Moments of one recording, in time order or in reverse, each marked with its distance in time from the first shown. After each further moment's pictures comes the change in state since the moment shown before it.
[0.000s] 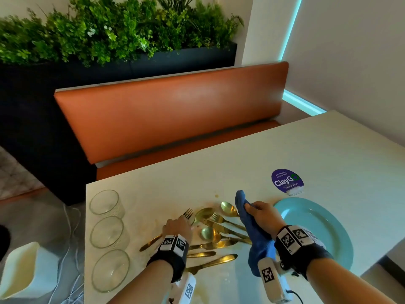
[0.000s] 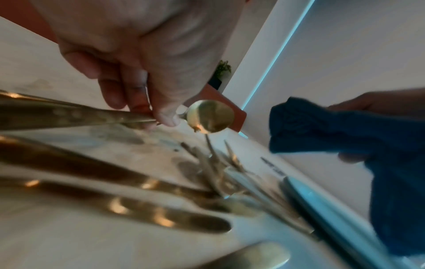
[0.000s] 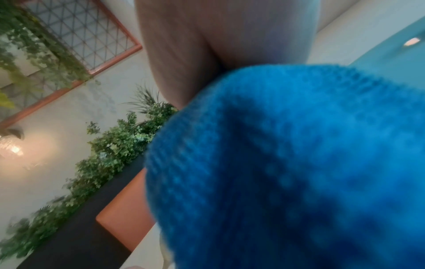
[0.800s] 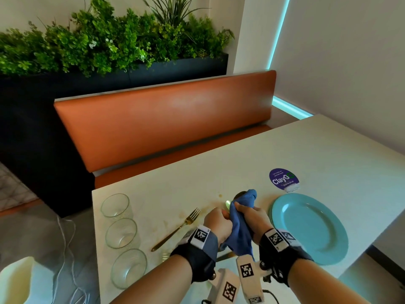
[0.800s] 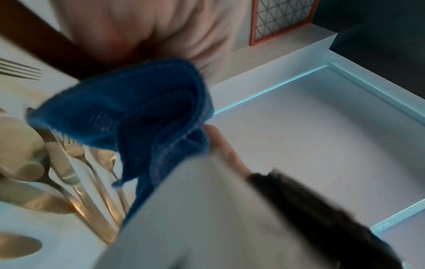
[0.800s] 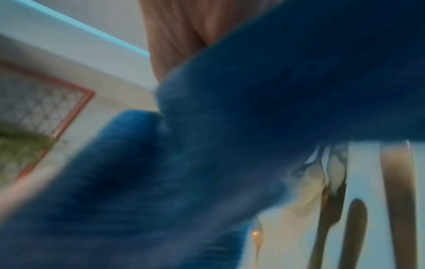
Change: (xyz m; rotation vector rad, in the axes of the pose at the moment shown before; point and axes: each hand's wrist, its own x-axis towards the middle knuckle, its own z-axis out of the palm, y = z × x) left_hand -0.064 0.052 -0.038 -0.643 -0.144 0.201; right_hand -0.032 -0.037 0.052 0.836 0.127 0.227
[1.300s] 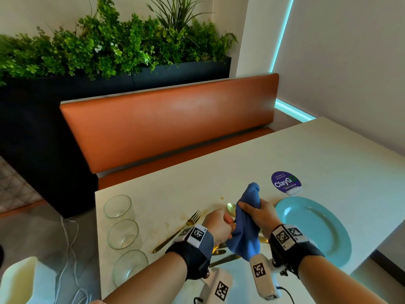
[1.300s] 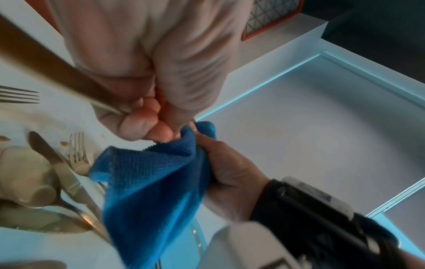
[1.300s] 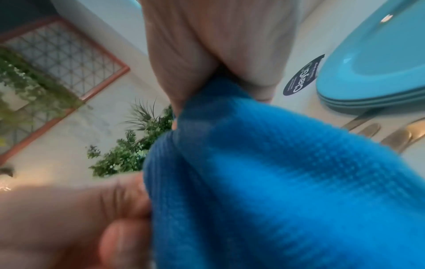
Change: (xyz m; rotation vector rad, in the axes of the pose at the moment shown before) left_hand -0.001 -0.004 -0.004 -0.043 -0.099 0.064; right_hand 0.007 -0.012 -0.018 -0.300 0.020 -0.240
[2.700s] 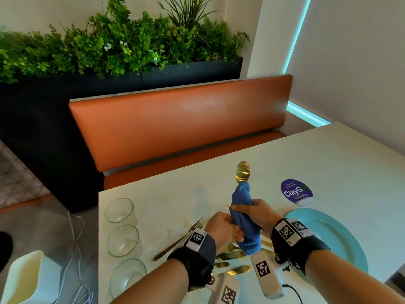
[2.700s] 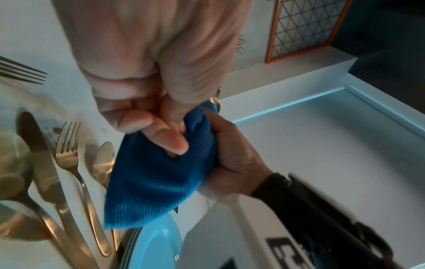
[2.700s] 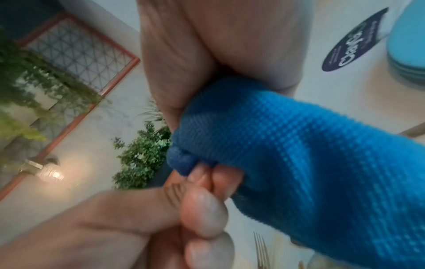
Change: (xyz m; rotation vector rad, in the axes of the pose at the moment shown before) left_hand 0.028 0.000 -0.005 -0.296 -0.039 -0.065; right_hand 0.031 -0.029 0.015 -0.125 -0.239 0.061
